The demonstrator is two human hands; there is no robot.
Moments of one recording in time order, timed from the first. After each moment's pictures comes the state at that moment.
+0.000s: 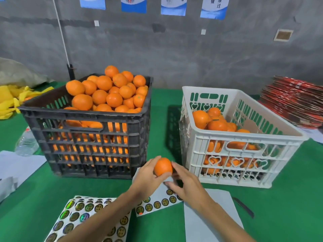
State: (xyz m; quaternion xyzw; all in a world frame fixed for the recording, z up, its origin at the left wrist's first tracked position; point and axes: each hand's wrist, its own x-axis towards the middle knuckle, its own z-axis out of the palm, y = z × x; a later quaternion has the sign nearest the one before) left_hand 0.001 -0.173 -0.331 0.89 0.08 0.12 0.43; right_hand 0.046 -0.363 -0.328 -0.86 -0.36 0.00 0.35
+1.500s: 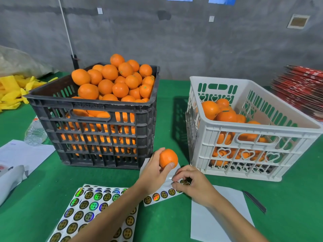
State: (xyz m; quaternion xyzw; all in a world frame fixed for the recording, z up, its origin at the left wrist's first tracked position) left_hand -0.008 -0.171 -0.350 0.86 0.05 0.11 0.50; right_hand 0.031 -0.364 -0.327 -0.82 -0.30 0.14 0.48
